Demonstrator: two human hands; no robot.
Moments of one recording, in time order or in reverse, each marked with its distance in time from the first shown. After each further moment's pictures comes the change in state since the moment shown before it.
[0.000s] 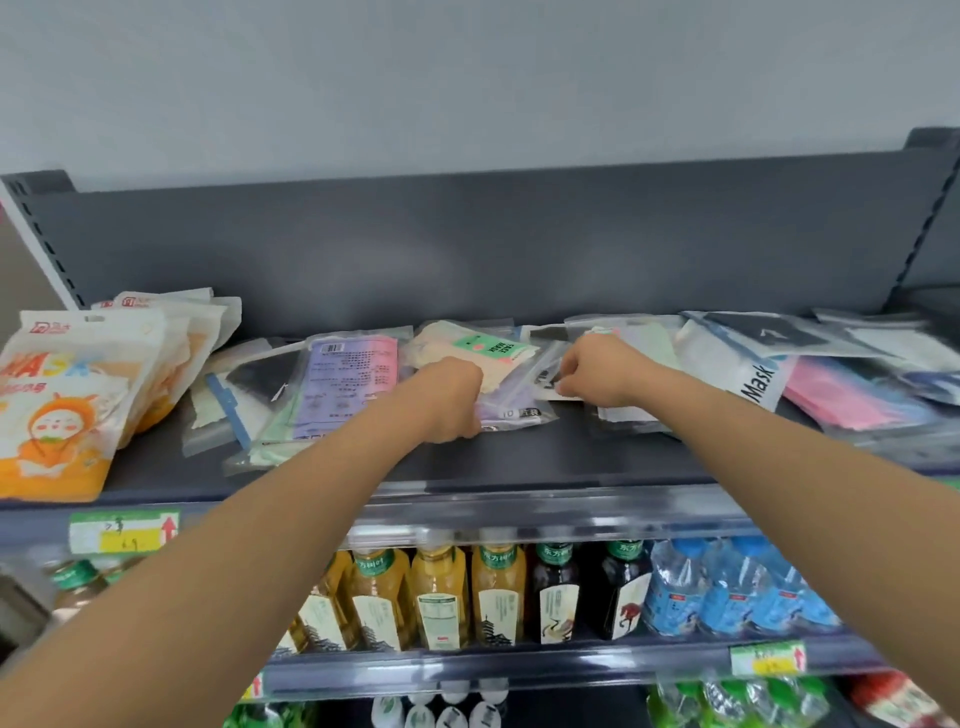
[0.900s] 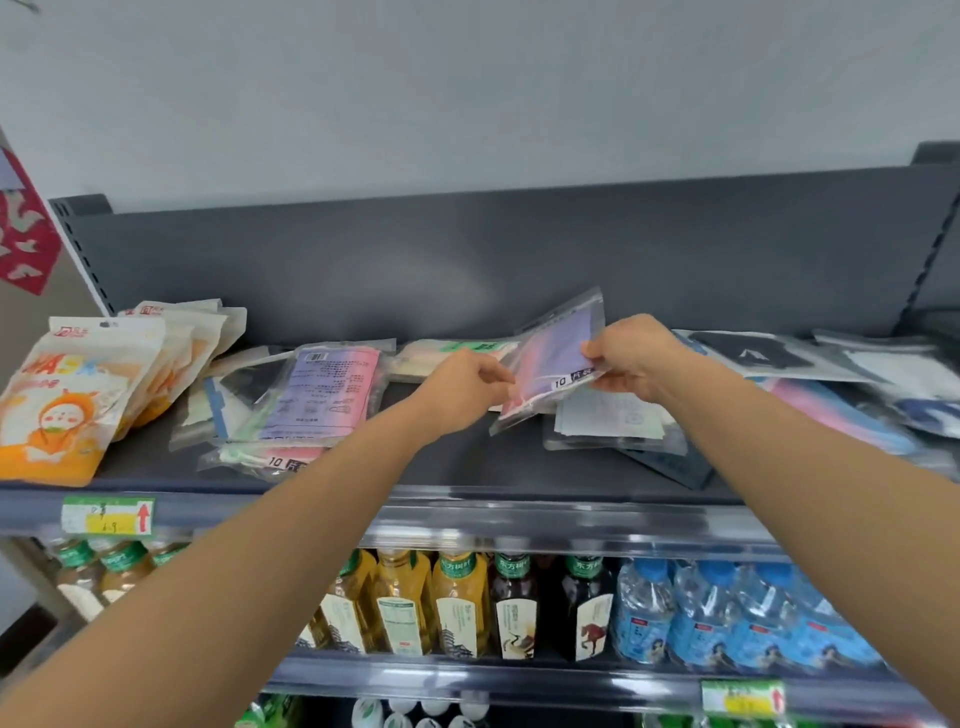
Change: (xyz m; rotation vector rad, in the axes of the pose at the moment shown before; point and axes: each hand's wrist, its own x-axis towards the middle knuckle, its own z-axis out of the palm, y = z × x) left_hand 0.016 0.056 0.004 -0.808 0.216 -0.022; right_hand -0.009 0.048 -0.044 1.041 0.091 0.301
